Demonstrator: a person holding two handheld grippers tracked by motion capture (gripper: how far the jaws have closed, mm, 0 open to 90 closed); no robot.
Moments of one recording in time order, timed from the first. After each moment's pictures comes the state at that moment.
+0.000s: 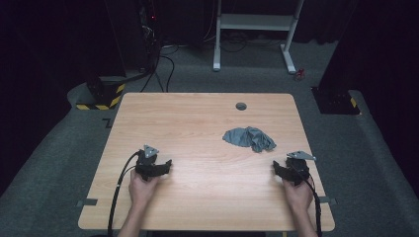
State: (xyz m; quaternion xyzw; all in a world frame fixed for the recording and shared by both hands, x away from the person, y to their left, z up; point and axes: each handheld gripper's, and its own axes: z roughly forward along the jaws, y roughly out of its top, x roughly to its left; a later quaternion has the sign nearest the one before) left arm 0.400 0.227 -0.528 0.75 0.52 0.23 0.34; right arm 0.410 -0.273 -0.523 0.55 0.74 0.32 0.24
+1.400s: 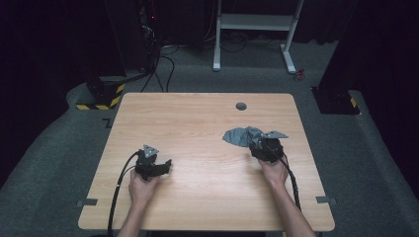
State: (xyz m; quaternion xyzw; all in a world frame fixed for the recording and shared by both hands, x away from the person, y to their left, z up) left arm 0.400 0.228 -0.528 0.75 0.52 0.24 0.33; right arm 0.470 -0.199 -0.503 0.49 0.77 0.35 0.23
